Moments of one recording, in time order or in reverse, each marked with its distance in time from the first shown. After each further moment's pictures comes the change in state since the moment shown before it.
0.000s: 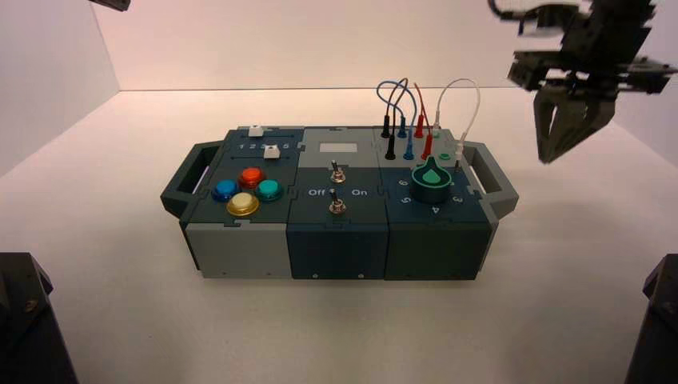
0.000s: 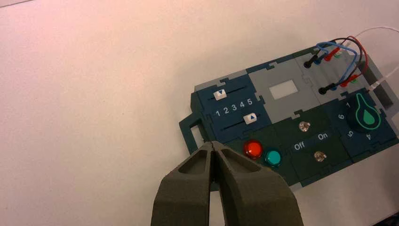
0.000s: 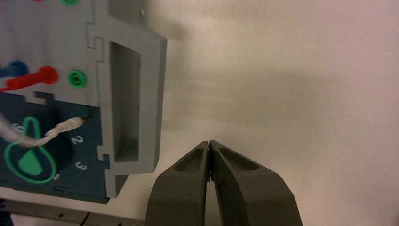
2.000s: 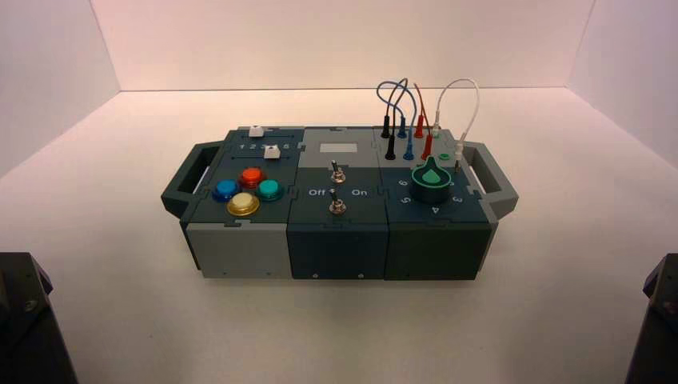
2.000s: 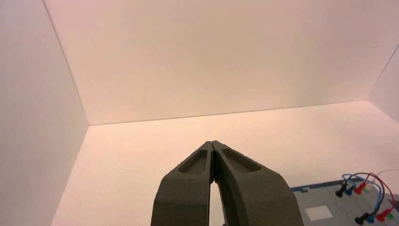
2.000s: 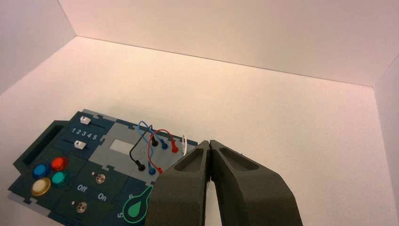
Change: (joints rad) left arm 0.210 -0.371 0.120 0.029 -0.337 -0.005; right arm 0.160 -1.037 0.192 -0.058 -0.235 0.017
